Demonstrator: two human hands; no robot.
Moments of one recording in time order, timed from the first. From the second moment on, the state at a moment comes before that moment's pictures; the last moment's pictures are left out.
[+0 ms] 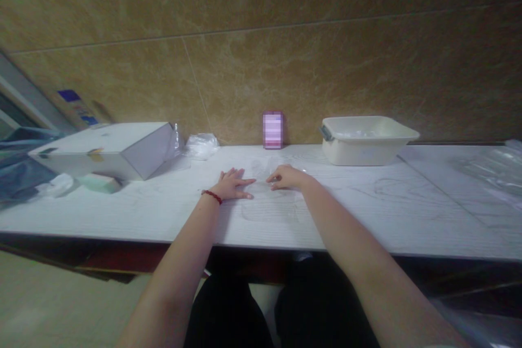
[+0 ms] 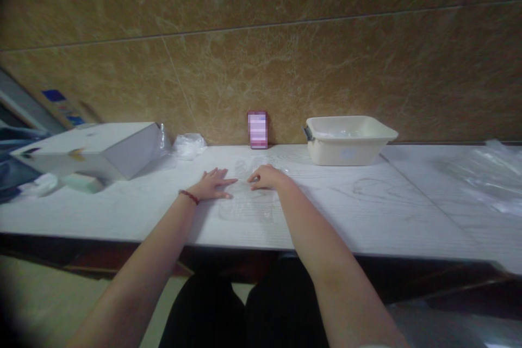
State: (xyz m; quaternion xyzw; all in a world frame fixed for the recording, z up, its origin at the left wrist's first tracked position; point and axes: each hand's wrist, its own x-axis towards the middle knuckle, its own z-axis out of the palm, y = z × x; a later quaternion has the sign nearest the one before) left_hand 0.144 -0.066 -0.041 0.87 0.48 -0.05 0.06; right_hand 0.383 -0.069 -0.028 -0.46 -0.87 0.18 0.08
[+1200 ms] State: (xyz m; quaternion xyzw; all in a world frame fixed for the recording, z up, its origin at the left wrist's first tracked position) left_hand 0.145 -0.071 -0.042 0.88 0.47 -0.01 0.05; right_hand 0.387 -0.065 -0.024 -0.52 -0.84 0.10 0.13
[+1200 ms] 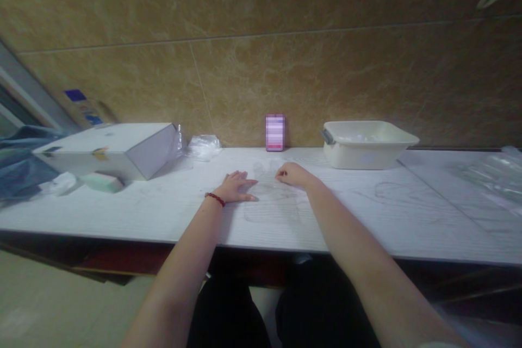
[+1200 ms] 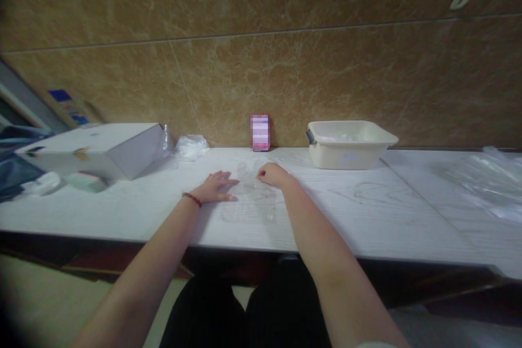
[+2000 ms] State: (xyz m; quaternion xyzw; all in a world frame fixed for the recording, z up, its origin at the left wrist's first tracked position) left_hand 0.146 -0.071 -0.044 0.88 0.47 0.00 0.05; right_hand 0.458 -0.056 -0.042 -0.75 -0.65 0.03 0.08
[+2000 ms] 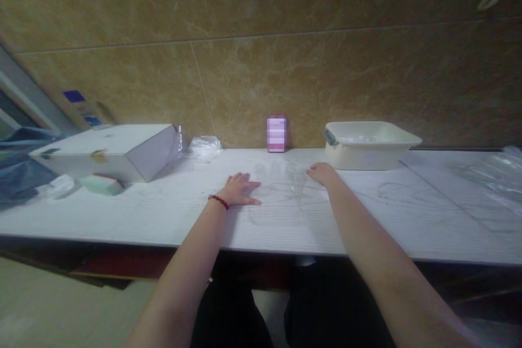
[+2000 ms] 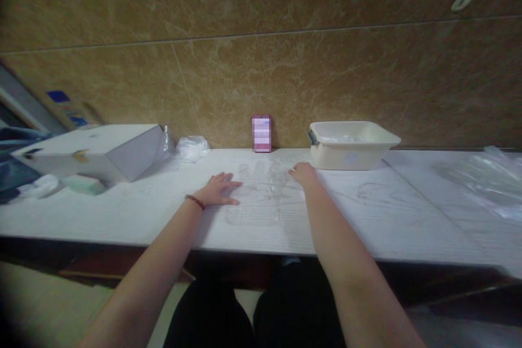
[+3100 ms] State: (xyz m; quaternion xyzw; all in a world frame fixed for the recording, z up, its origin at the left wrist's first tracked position) left_hand 0.145 -0.070 -0.049 0.89 0.45 0.04 0.06; right_hand 0.450 -0.061 -0.047 -0.76 -0.62 0.06 0.16
